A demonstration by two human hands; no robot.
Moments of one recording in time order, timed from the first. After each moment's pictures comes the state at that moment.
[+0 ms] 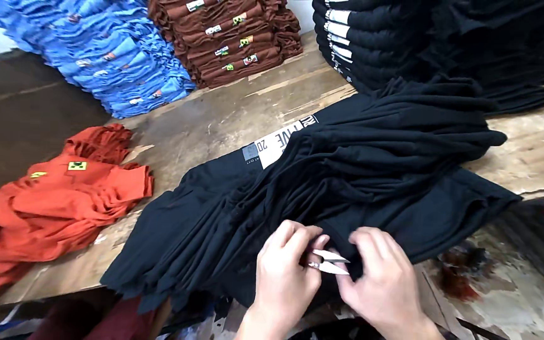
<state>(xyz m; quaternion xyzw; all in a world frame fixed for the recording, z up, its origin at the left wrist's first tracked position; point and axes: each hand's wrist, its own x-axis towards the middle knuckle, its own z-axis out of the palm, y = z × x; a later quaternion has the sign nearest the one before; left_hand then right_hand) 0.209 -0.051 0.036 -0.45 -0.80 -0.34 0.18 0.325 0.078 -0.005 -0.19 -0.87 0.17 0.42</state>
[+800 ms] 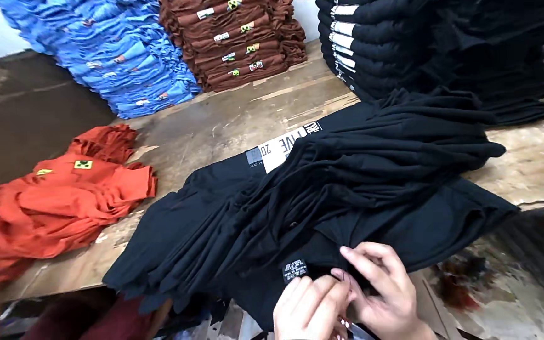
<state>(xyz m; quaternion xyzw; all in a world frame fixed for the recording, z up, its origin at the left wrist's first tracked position) 0.265 -0.069 0.014 -0.51 -0.74 -0.39 0.22 0.328 0.085 -0.031 -0.01 -0.77 0.39 0.50</state>
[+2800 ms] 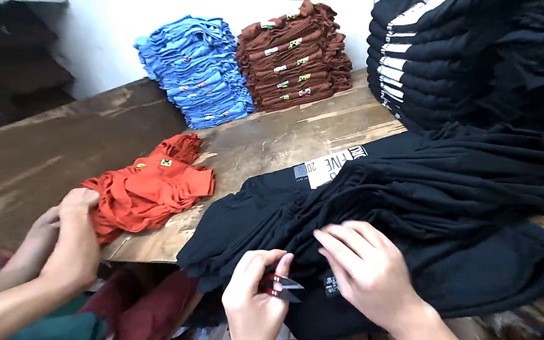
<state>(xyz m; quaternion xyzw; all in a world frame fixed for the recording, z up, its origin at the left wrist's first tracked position) 0.194 -0.135 0.057 -0.30 -0.81 -0.39 0.32 0.247 0.064 0.055 0.09 -0.88 0.18 0.44</state>
